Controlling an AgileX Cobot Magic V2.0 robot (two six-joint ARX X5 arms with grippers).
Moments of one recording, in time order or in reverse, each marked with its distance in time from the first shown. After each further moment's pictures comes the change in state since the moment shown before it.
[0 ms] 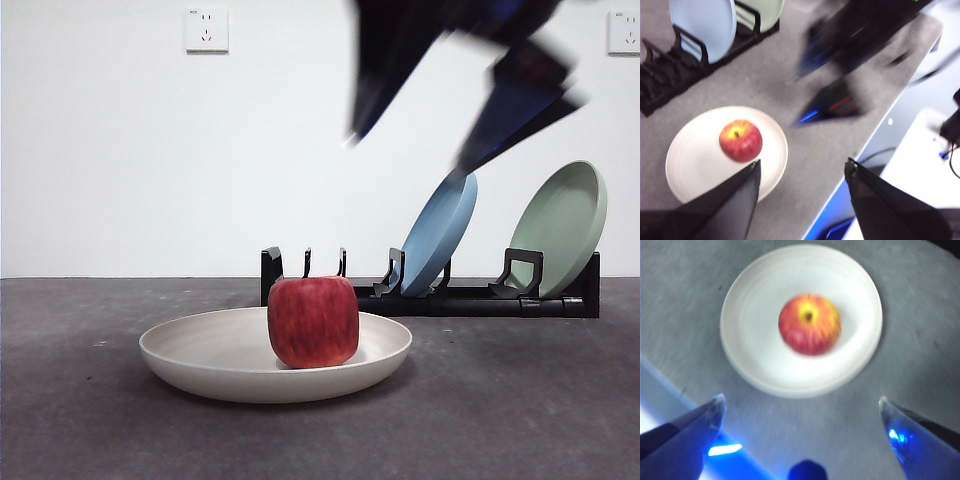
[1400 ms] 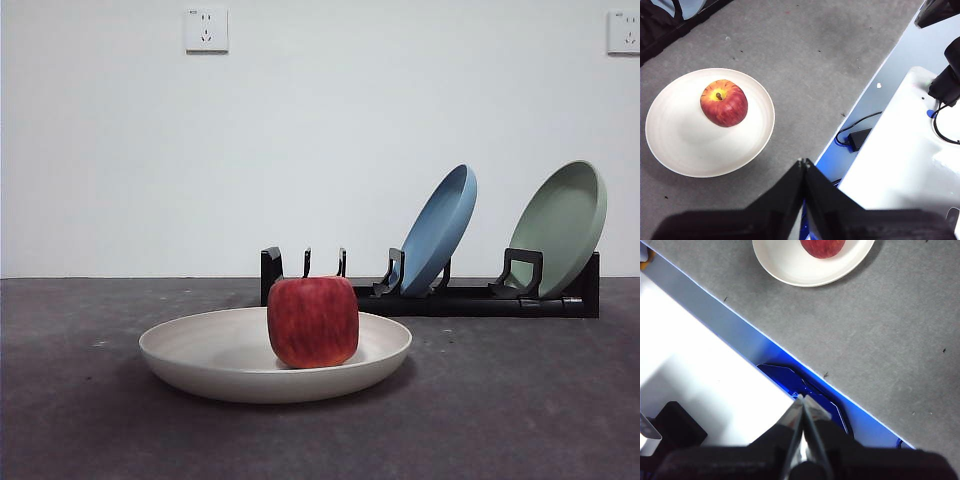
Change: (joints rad) left arm 0.000 0.000 0.000 -0.116 0.076 0.001; right arm 0.000 -0.458 0.000 -0.505 -0.077 0.053
